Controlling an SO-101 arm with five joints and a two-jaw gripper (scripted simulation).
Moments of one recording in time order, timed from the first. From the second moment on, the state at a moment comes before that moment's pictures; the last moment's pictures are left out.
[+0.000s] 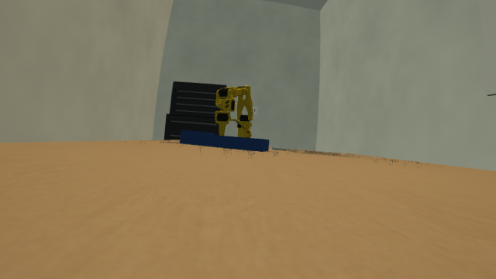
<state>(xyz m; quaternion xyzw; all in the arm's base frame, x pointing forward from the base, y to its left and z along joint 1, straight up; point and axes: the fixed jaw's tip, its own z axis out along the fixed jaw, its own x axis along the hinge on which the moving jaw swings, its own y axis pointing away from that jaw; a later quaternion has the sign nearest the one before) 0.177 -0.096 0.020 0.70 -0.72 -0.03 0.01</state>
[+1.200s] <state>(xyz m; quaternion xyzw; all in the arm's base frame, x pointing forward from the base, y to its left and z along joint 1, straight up) 0.200 -0.085 0.055 0.60 -0.80 -0.01 0.01</state>
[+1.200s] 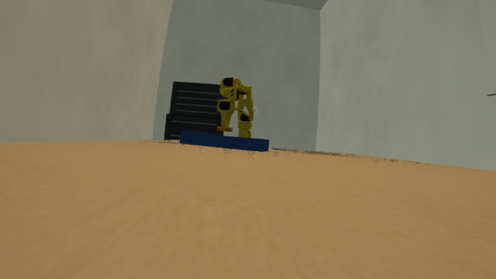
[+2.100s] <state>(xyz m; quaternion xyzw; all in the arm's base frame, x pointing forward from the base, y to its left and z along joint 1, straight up) 0.220 -0.067 0.062 0.49 -0.87 0.00 0.00</state>
